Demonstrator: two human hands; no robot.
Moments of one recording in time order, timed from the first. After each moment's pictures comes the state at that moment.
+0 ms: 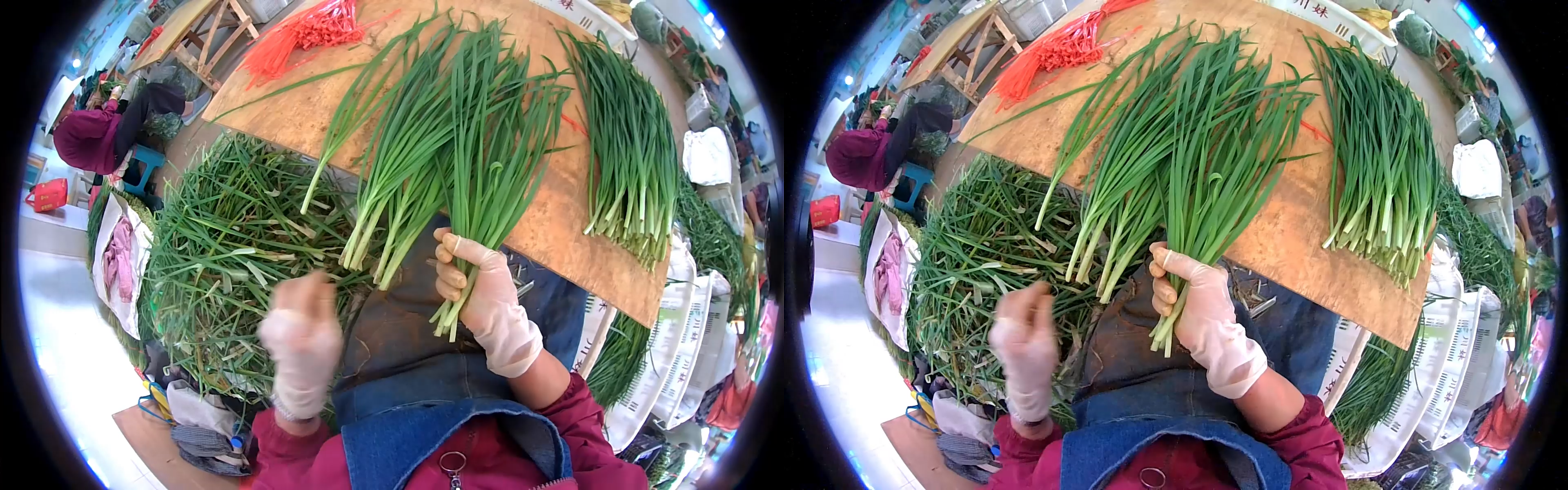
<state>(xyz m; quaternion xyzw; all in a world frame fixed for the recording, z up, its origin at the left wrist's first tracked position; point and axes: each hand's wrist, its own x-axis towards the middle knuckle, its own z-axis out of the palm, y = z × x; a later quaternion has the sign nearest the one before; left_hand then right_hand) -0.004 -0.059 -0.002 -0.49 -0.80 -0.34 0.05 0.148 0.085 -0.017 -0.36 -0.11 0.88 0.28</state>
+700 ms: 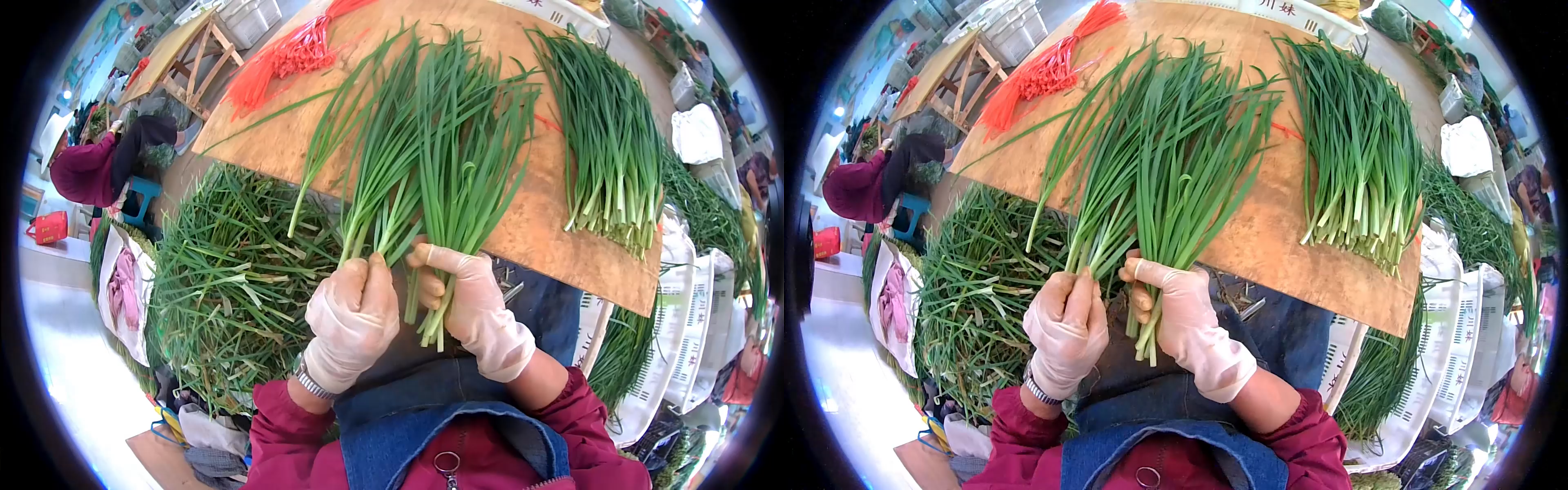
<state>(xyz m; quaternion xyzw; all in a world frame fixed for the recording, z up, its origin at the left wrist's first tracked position) 0.027 0.007 0.009 -0.66 -0.65 -0.31 0.19 0.148 0.085 0.000 -0.37 -0.16 0.87 0.29</state>
